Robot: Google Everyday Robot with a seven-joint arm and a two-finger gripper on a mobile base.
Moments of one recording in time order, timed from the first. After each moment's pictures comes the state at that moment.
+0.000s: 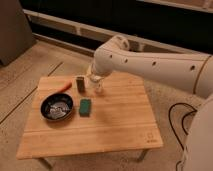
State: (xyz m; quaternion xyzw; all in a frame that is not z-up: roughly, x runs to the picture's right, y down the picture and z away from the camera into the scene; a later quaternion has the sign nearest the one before) arm -0.046 -0.067 0.727 -0.17 -0.02 0.72 0.67
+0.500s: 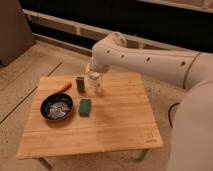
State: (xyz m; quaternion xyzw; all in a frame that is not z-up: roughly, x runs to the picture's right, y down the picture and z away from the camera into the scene) arm -0.075 -0.112 0.759 -0.18 -0.01 0.70 0.69
